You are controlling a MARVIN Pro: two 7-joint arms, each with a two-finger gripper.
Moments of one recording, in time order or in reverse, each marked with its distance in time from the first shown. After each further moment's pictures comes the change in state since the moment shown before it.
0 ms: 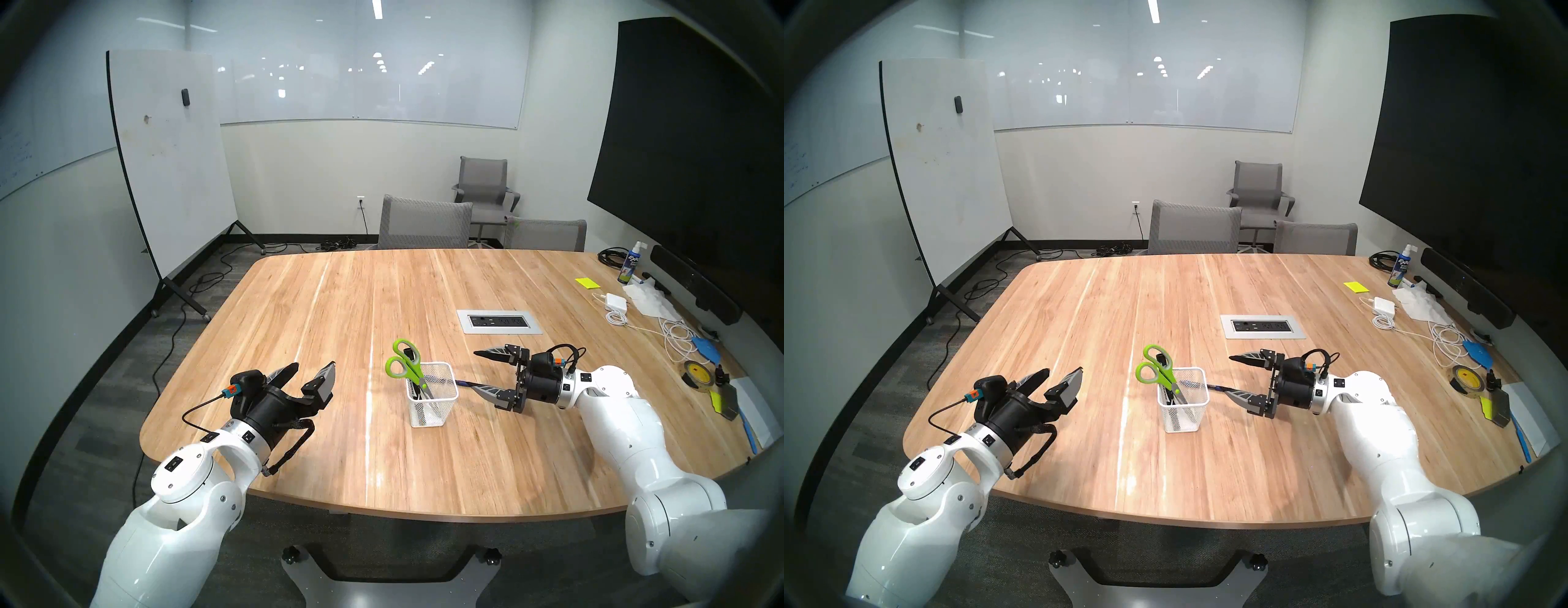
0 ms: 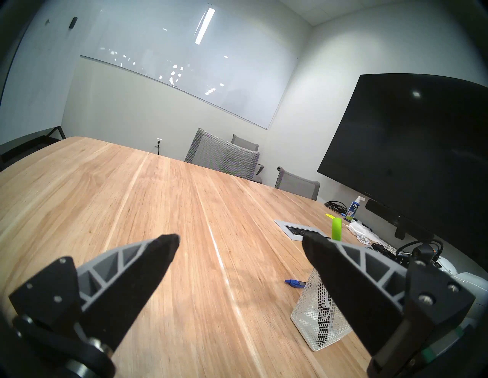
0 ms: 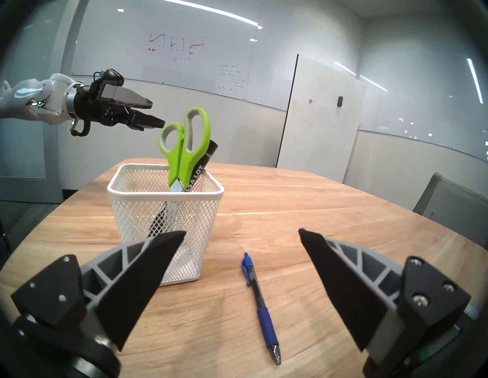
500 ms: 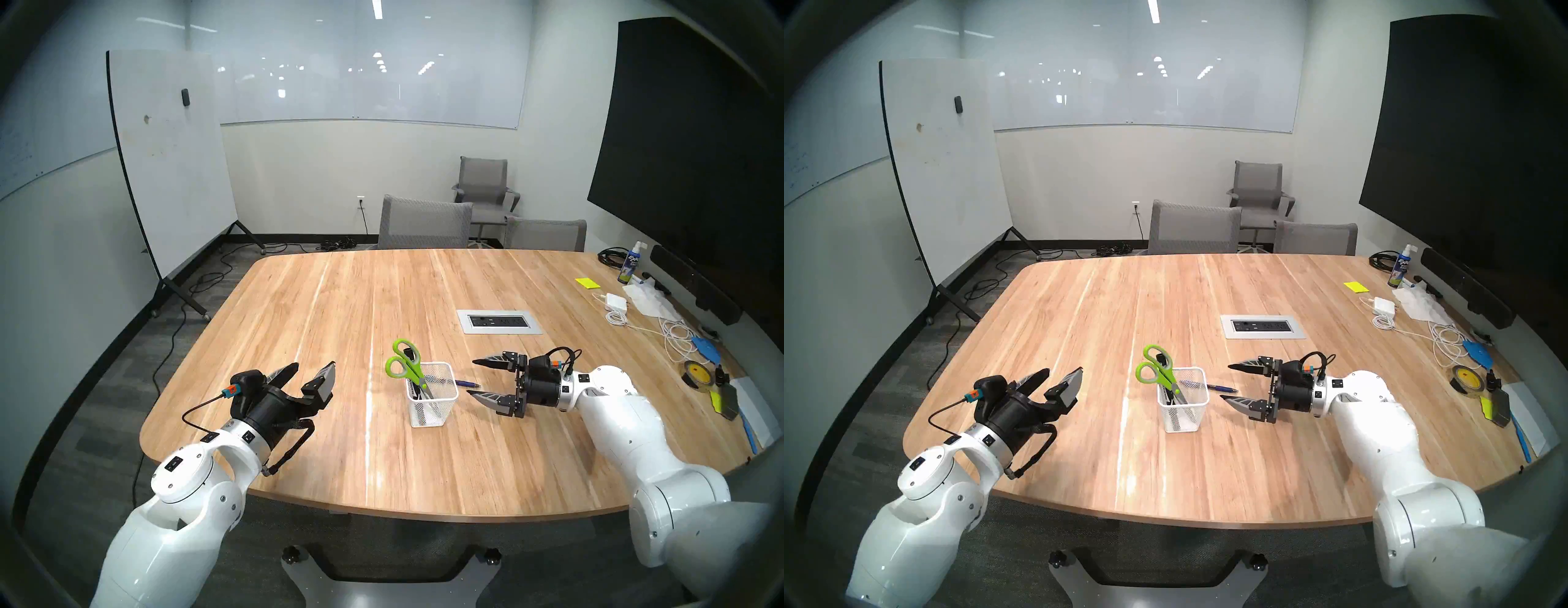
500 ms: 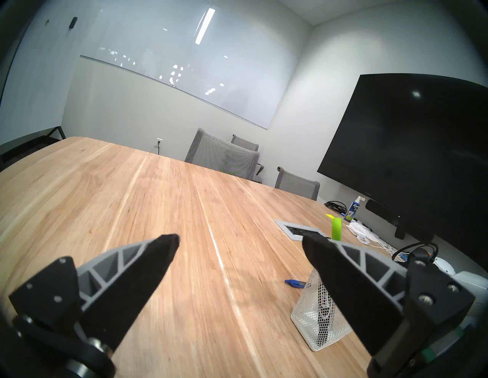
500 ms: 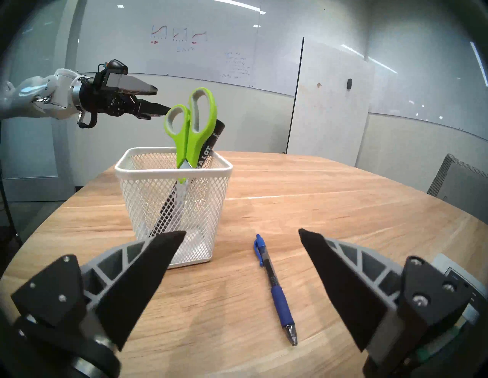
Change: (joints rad) left arm 0.000 0.000 0.000 0.000 0.000 0.000 0.000; right arm 0.044 0.020 -0.066 0.081 -0.007 0.000 0.004
